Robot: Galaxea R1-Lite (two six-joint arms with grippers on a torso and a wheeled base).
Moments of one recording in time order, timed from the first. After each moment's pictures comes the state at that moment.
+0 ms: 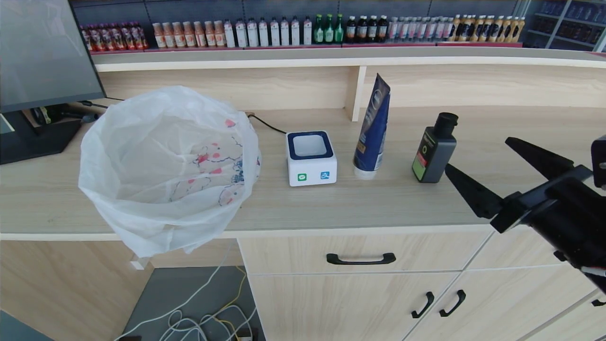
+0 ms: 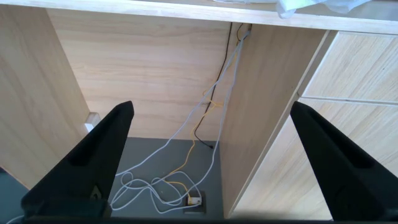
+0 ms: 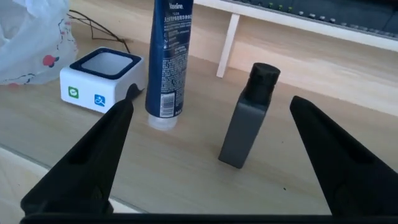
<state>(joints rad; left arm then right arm) 0.00 0.00 0.00 0.00 0.00 0.00 0.41 1.42 -0.32 -1.39 -0.05 -0.26</state>
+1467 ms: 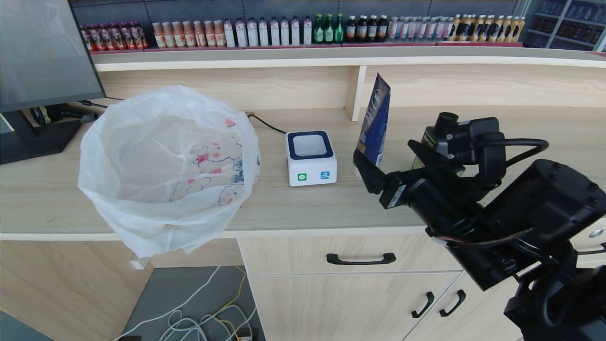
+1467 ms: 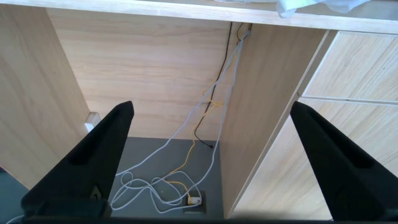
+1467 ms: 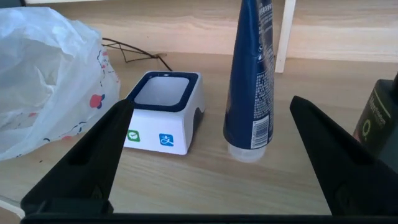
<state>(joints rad) 0.00 0.00 0.00 0.00 0.00 0.00 0.69 1.77 -0.63 -1.44 -0.33 -0.10</state>
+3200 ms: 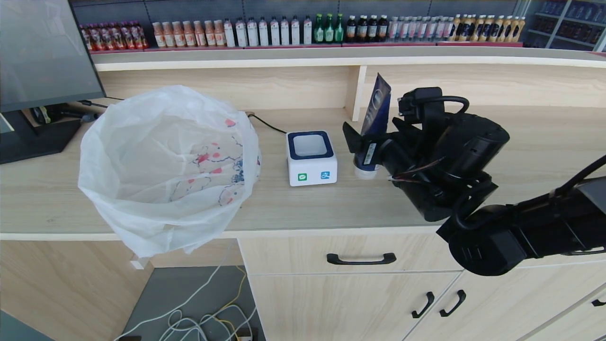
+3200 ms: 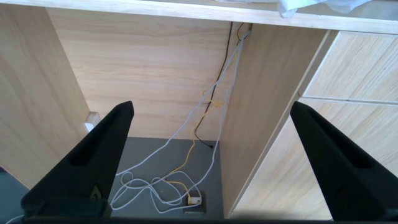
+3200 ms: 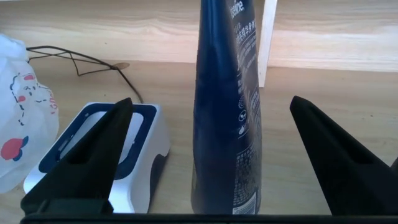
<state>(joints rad) 0.00 0.00 0.00 0.00 0.00 0.00 0.57 1.96 -1.04 -1.20 -0.32 -0.09</state>
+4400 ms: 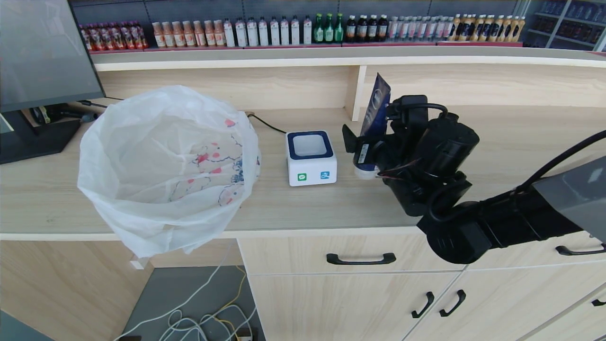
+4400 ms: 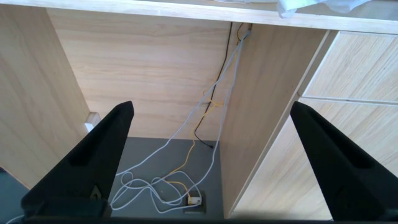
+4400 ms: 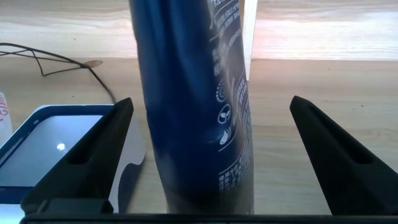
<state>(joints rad) 0.00 0.00 0.00 0.00 0.00 0.00 0.55 2.06 -1.14 -1.20 -0.38 -0.10</state>
